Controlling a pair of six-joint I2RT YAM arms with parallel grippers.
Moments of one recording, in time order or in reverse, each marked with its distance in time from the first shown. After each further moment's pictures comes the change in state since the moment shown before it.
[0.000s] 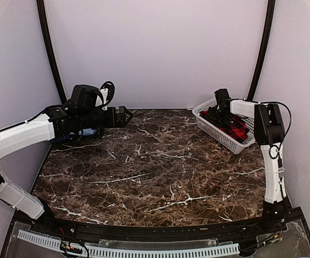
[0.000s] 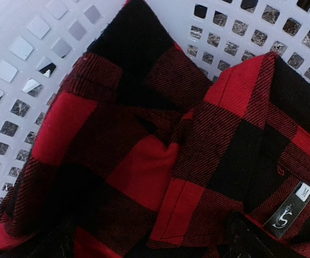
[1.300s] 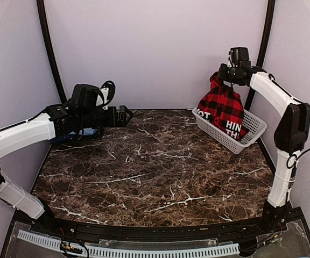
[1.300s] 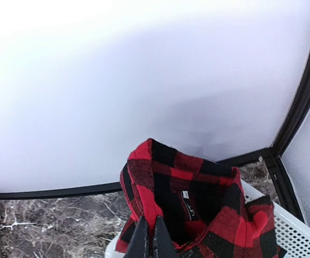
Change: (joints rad) left arm 0.000 0.008 0.011 0.001 -0.002 0.008; right arm 0.025 -0.368 0.119 -0.026 0.006 -0.143
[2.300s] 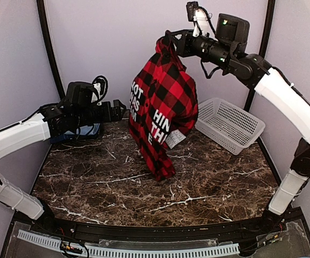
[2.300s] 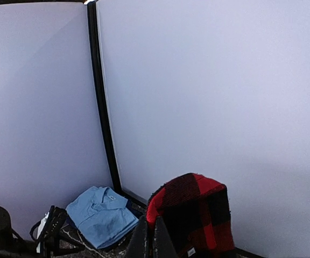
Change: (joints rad) left arm 0.000 -0.044 0.000 0.000 -0.142 -0.024; right arm 0.598 -0.306 0.034 0.240 -0.094 -0.281
